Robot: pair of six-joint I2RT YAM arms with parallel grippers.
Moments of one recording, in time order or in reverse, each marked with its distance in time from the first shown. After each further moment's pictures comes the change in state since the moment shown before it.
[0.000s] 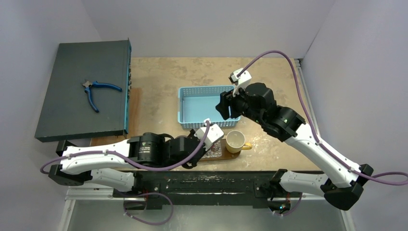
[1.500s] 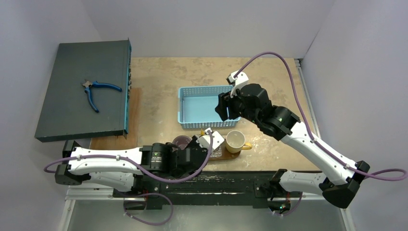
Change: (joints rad) left arm -0.035 -0.011 -0.248 0.240 -0.192 0.019; right arm 0.000 0.027 -0.024 -0.007 0.021 0.036
